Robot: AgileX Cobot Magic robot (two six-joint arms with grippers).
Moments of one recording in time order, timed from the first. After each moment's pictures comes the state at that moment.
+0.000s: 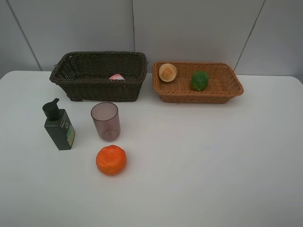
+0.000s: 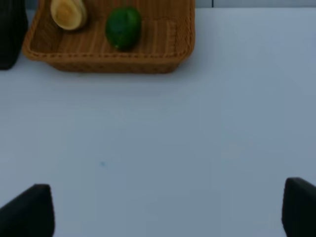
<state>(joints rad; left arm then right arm) -0.12 -0.01 -0.51 0.08 1.06 -0.05 0.11 0.22 -0.73 -0.05 1.17 0.09</state>
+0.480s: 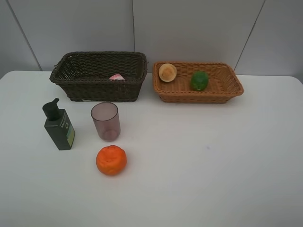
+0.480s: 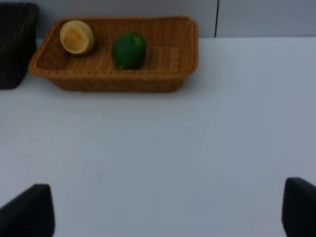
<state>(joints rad) -0.12 -0.01 -0.51 0.08 1.06 -0.05 0.11 0.00 -0.53 -0.06 1.08 0.09</state>
